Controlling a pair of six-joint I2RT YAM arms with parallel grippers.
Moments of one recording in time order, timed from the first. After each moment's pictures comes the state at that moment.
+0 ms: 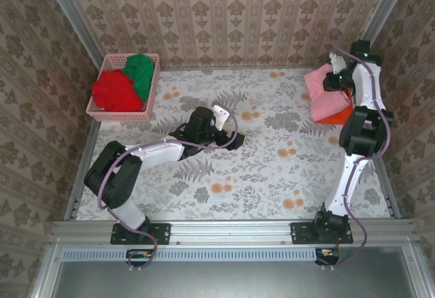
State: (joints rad) left arm -0.73 1.65 0.91 0.20 0.28 -0.15; right arm -0.32 2.25 2.21 -1.11 -0.28 -0.39
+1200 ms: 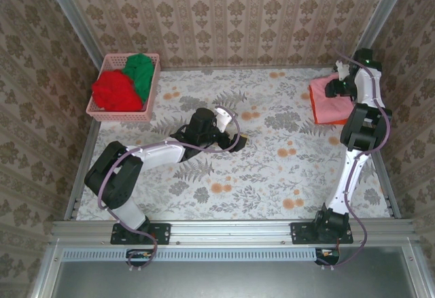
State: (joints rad) left arm -0.75 1.65 0.90 0.26 0.31 -0.07; right arm -0.37 2.41 2.28 -1.06 -0.15 -0.37
